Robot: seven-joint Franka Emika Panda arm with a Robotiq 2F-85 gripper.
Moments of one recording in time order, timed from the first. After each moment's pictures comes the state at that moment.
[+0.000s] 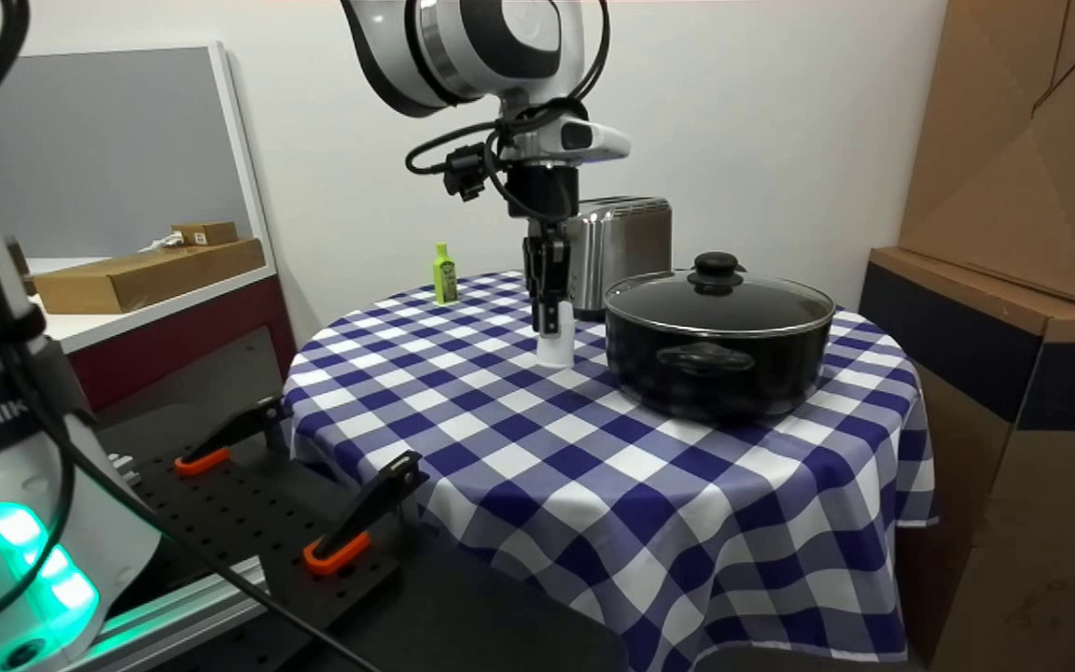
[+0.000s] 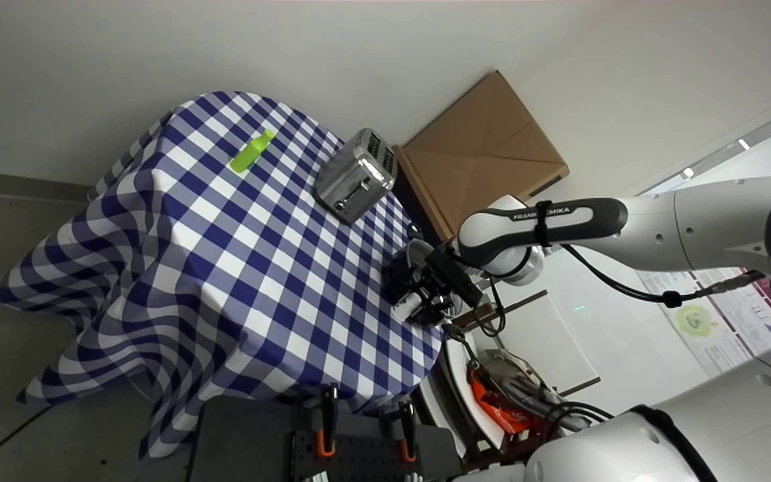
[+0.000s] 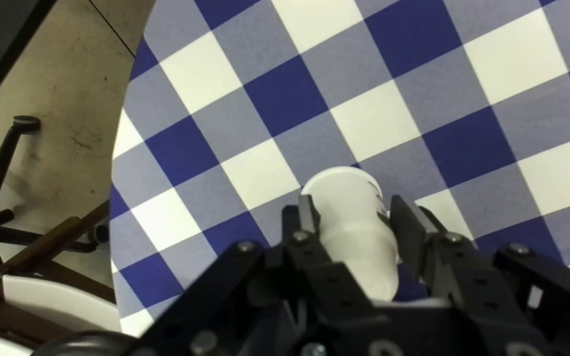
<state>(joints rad) -0.05 0.16 -0.17 -2.49 -0.18 2.53 0.70</state>
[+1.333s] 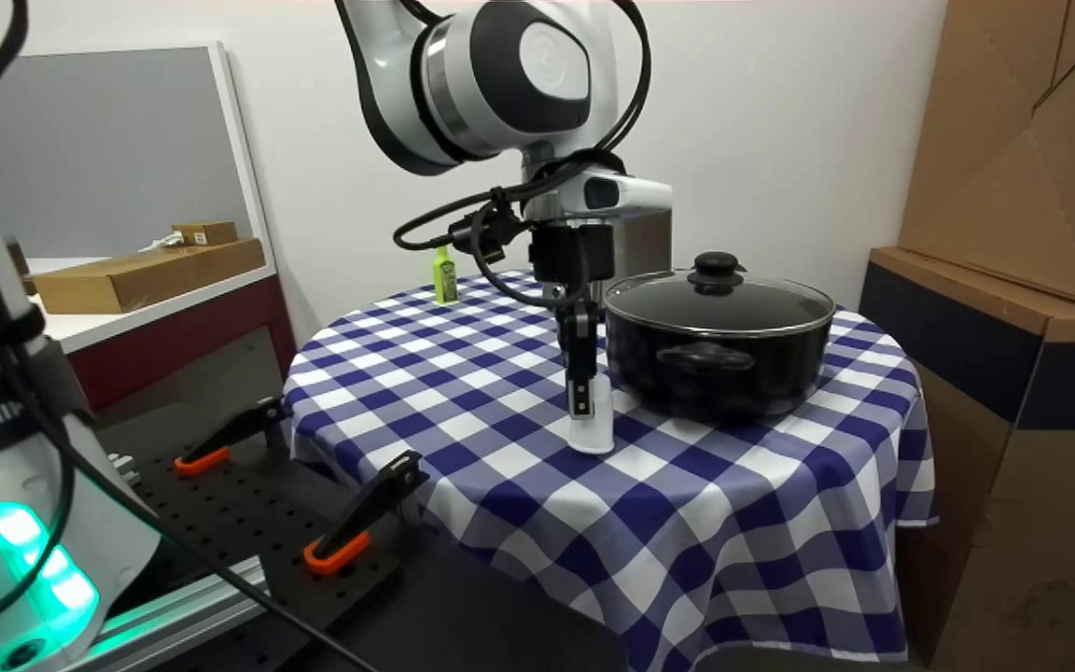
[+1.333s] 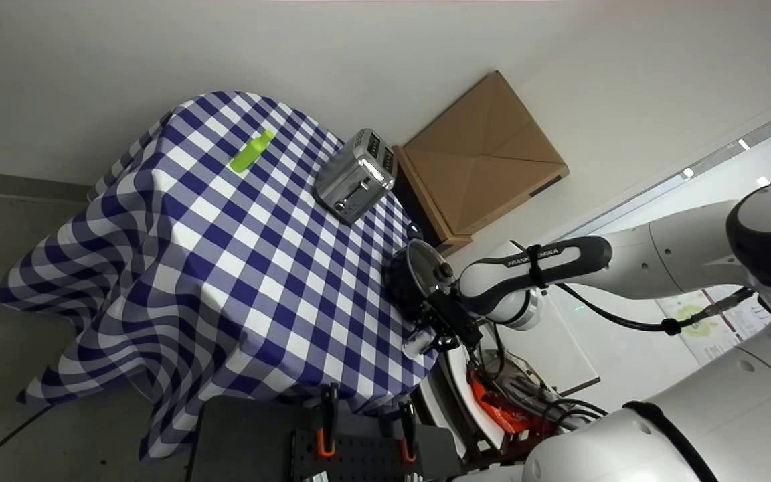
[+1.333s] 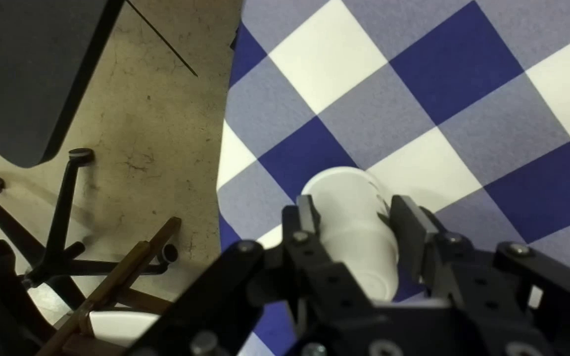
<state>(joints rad) -0.08 0.24 -0.33 -2.60 -0.31 2.72 0.83</state>
